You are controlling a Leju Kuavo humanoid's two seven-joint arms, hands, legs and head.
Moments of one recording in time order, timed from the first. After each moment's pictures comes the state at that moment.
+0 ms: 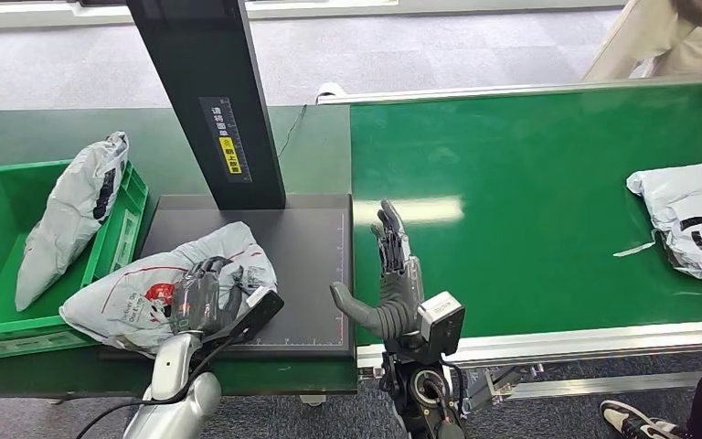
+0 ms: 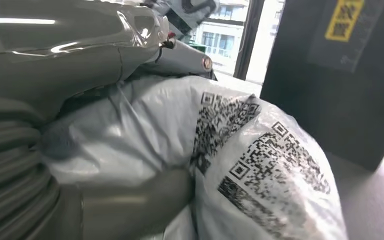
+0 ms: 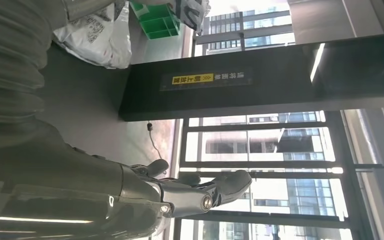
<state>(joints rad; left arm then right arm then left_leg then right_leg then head) -0.30 -0.15 -0.14 -0.78 -1.29 0.45 -0.03 -0.11 0.31 0.22 -1.06 0.10 0.03 -0.68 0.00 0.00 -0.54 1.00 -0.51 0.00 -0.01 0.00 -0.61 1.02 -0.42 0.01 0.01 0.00</state>
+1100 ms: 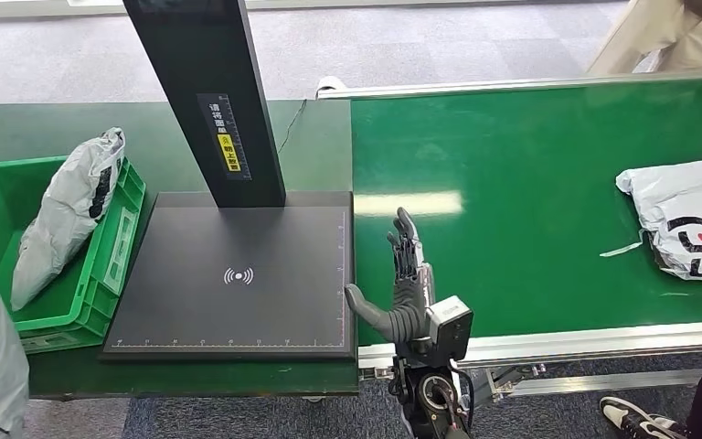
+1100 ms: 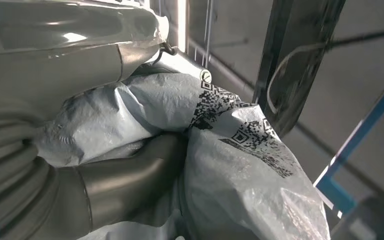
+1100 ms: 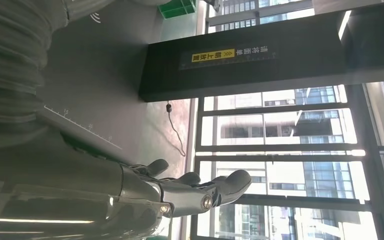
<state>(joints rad) 0.25 -0.33 -0.09 -2.18 -0.76 0.70 -0.70 -0.09 0.31 0.16 -1.06 0.12 0.01 -0.68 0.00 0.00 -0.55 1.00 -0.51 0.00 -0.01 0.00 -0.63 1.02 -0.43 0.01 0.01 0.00</state>
